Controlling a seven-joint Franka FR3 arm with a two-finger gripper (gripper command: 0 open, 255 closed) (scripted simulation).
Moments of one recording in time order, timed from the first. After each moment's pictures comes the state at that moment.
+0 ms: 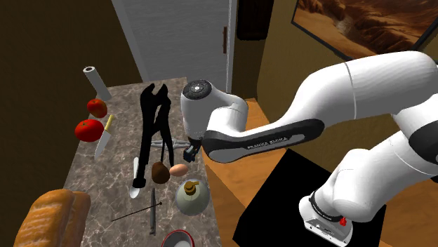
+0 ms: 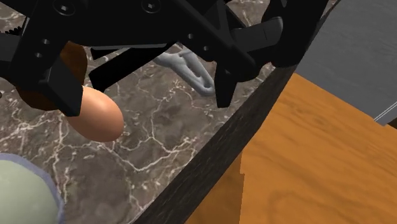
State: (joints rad) arm 0.06 -0.10 0.41 -2.17 -0.09 2.19 0.36
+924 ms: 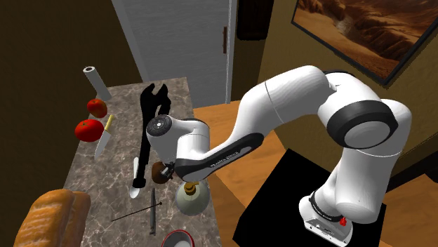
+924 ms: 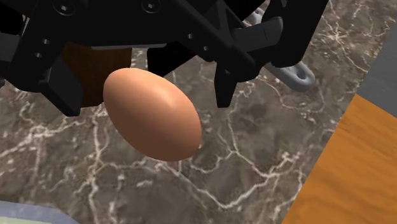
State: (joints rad) arm 0.16 0.32 0.43 -1.91 -0.34 2.25 0.60
